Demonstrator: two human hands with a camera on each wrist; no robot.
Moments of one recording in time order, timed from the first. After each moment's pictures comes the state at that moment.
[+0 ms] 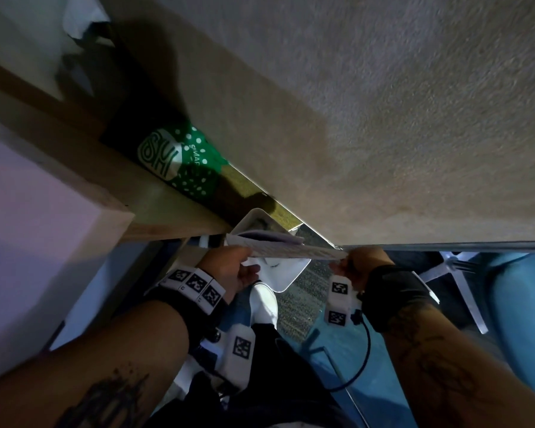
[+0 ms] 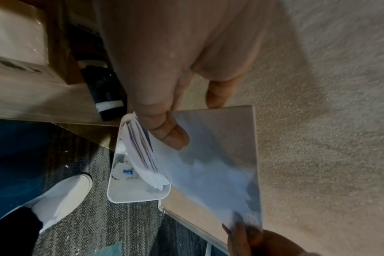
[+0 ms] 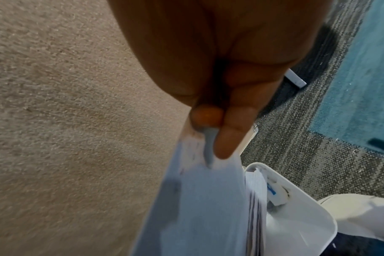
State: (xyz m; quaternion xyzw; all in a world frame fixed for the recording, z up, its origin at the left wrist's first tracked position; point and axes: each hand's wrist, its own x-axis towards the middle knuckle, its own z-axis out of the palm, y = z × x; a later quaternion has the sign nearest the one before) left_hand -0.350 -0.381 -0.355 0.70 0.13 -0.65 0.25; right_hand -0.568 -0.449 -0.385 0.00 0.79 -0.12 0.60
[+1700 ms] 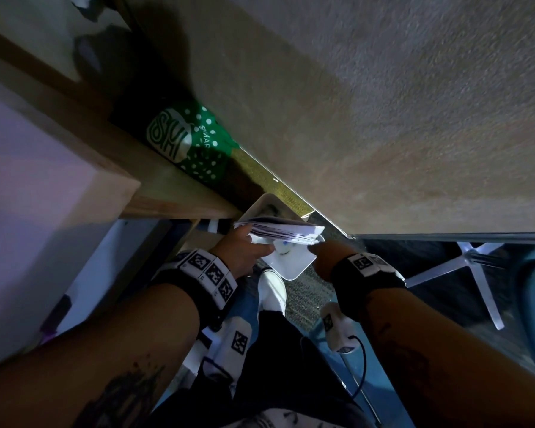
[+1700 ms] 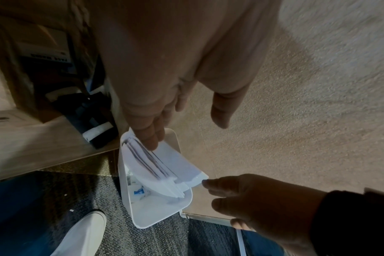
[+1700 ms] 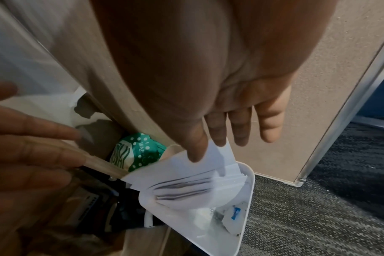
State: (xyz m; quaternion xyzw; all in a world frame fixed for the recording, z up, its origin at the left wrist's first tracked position) left_hand -0.341 -0.375 -0.359 0.72 -0.14 -0.67 0.15; right_hand -0.525 -0.424 -0.426 -0.69 0.47 0.36 0.42
